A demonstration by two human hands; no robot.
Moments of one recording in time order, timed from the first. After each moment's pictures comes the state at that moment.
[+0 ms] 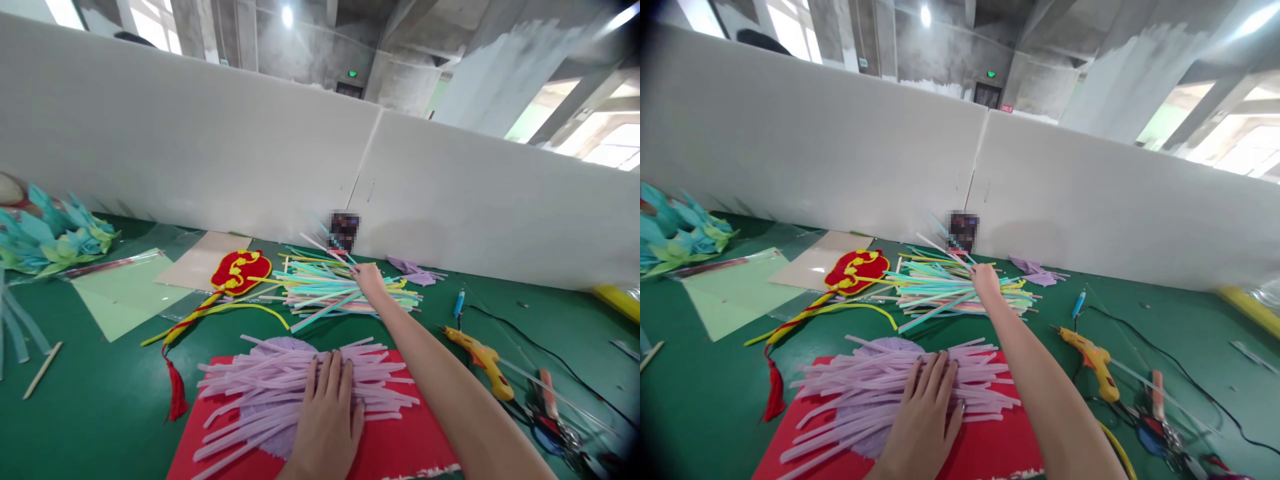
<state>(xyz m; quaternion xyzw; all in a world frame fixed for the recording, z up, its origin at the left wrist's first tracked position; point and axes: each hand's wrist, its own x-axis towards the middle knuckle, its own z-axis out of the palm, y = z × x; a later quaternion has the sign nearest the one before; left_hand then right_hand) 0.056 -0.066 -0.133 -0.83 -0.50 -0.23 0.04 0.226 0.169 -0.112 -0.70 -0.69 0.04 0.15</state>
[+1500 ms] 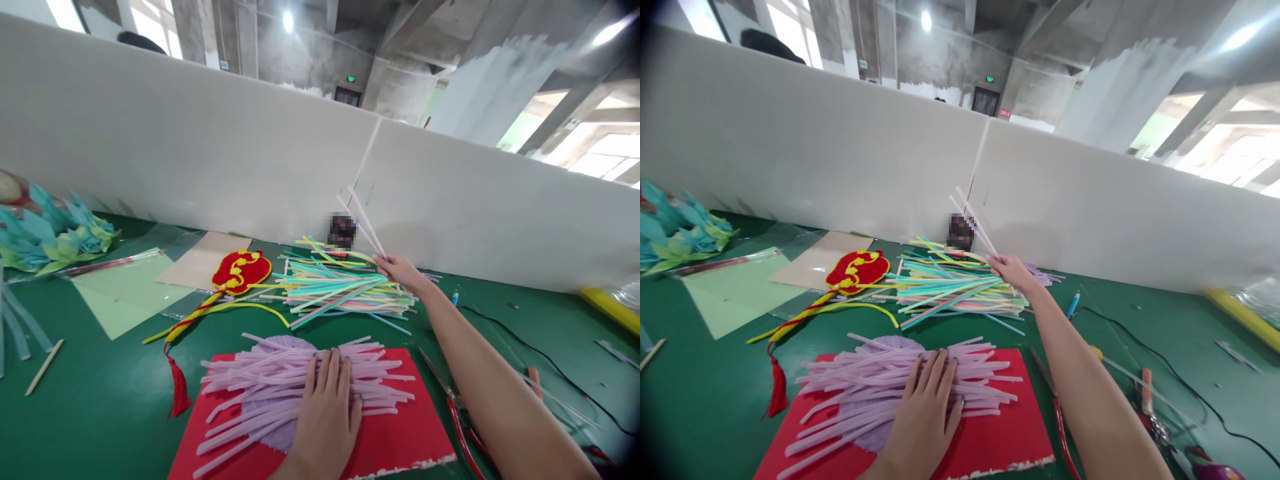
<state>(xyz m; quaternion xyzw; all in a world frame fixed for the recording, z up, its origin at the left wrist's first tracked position) 0.055 -0.067 -0.135 -0.83 -0.51 -0.22 0.00 0.280 0.141 -0.042 -0.58 -0.74 0.24 0.25</state>
